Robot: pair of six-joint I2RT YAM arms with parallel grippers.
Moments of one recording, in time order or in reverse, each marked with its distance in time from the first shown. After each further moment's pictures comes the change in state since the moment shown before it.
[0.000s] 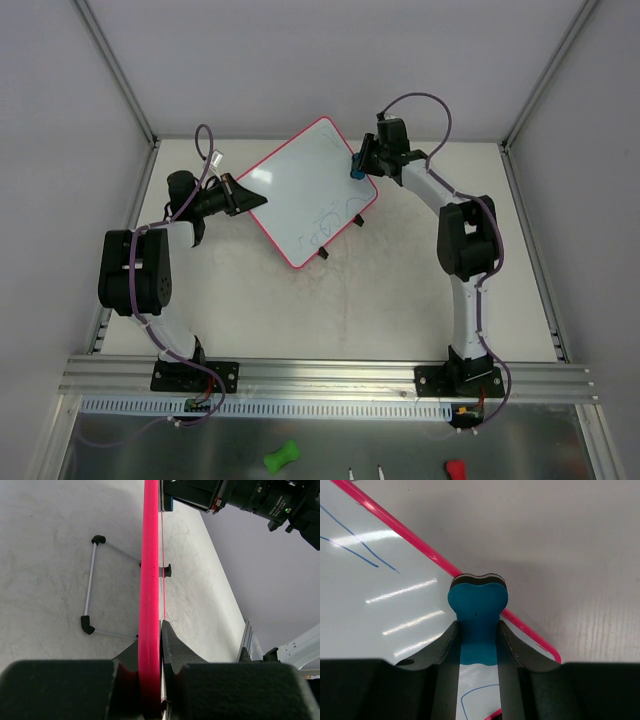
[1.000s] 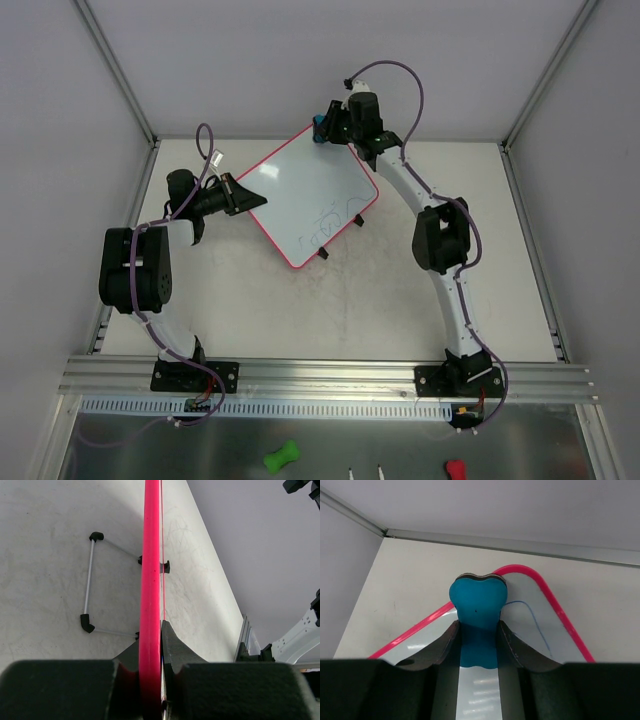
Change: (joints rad) left arm 0.005 0.019 0.019 -0.006 0.034 0.001; right arm 0.095 0.202 0.459 0.055 -0.069 0.006
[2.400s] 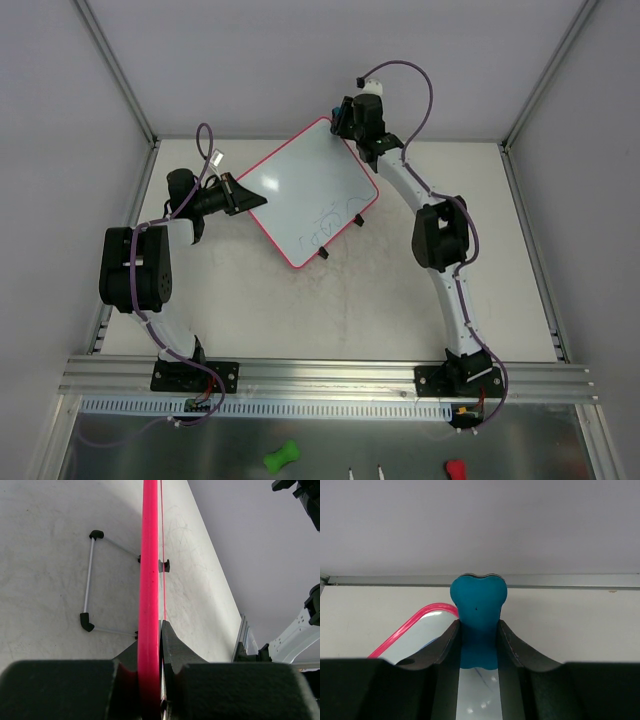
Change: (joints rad) left arm 0.001 0.005 0.010 -0.019 0.004 -0.001; right arm -0.018 0.045 0.014 0.075 0.258 -0.031
